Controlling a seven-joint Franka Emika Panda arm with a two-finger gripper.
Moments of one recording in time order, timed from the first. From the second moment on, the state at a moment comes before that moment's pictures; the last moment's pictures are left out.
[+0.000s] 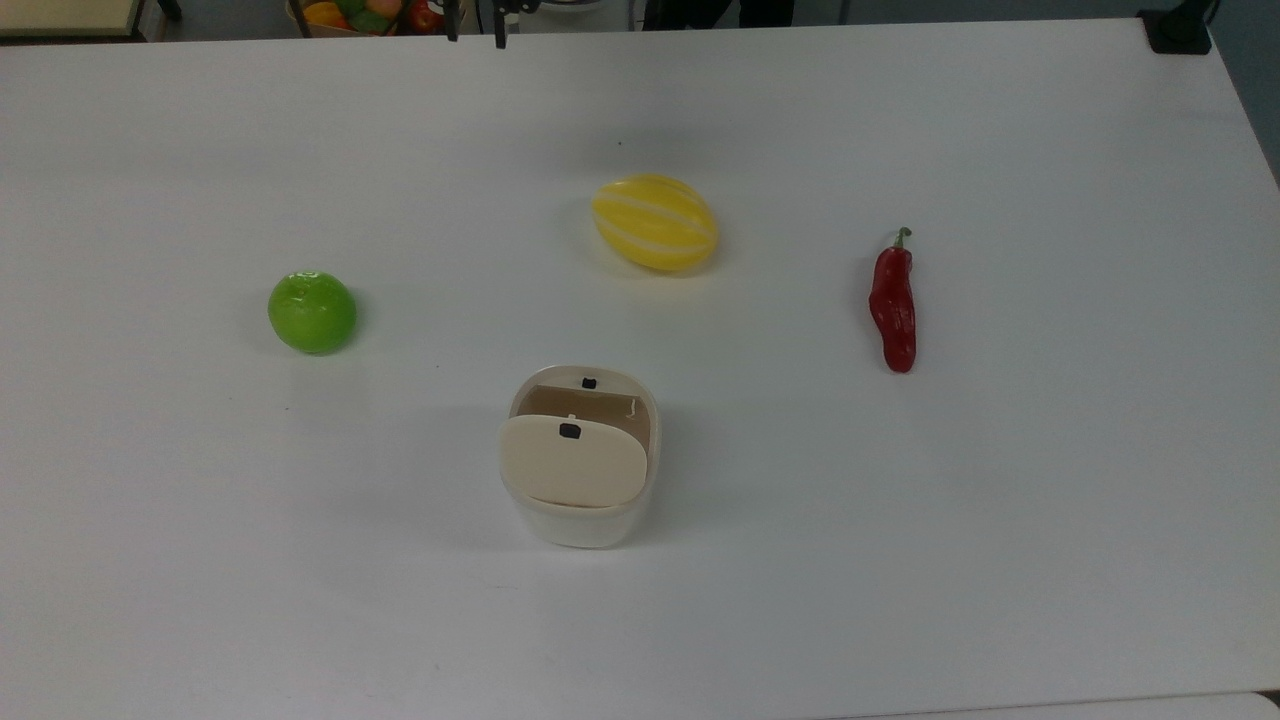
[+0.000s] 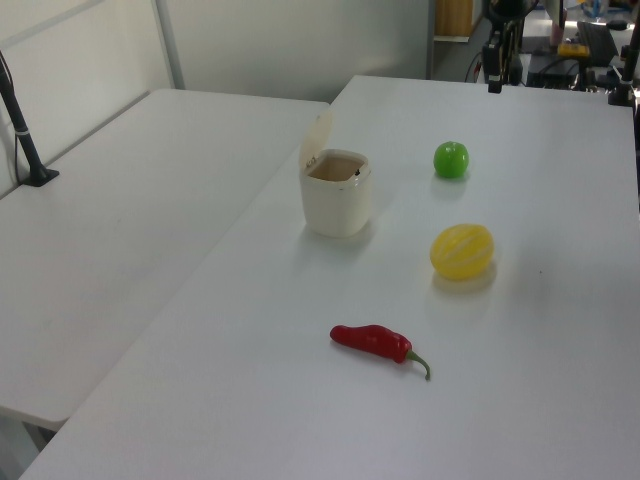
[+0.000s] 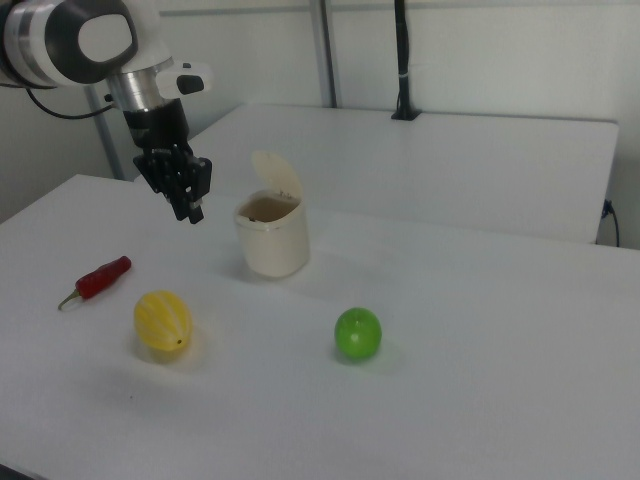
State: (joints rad) arm 0.05 -0.04 0.00 -1.69 -0.08 1.66 0.09
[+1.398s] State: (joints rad) arm 0.07 0.17 0.01 -1.57 -0.08 2.10 0.09
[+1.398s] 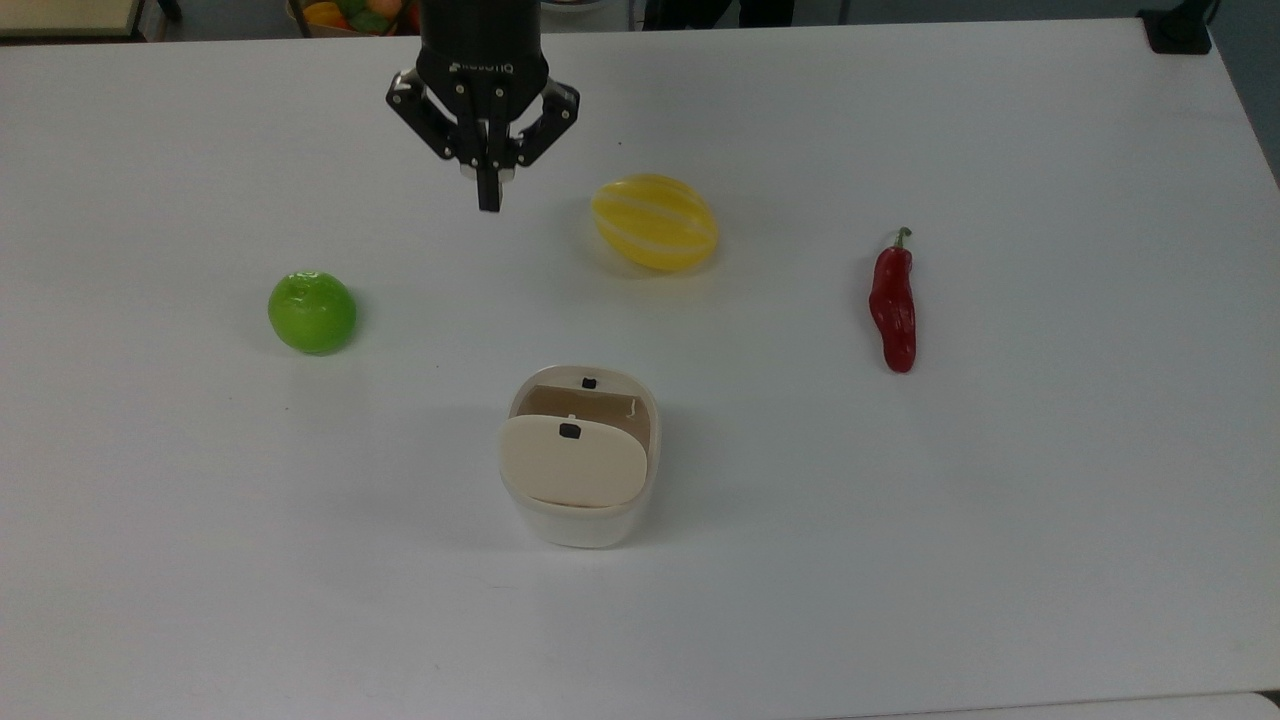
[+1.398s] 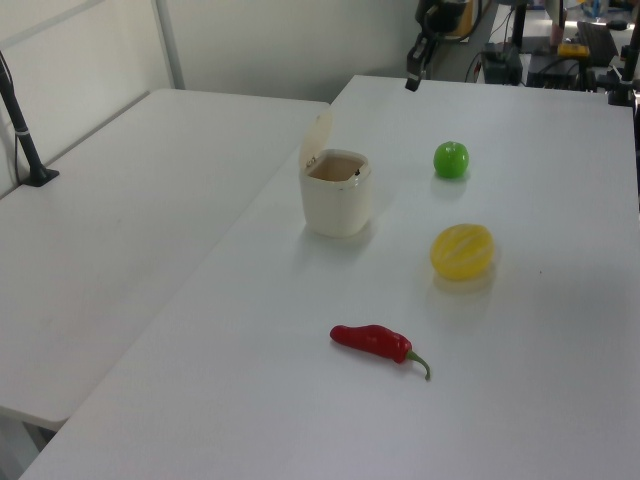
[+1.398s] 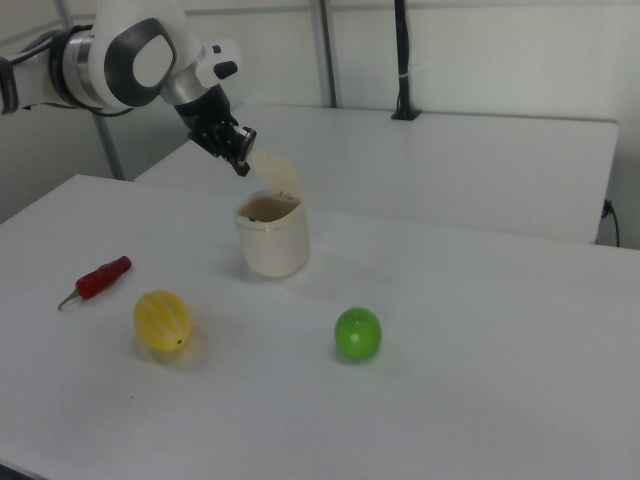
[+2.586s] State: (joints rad) arm 0.11 0.47 0.01 -1.47 -0.07 2.86 0.16
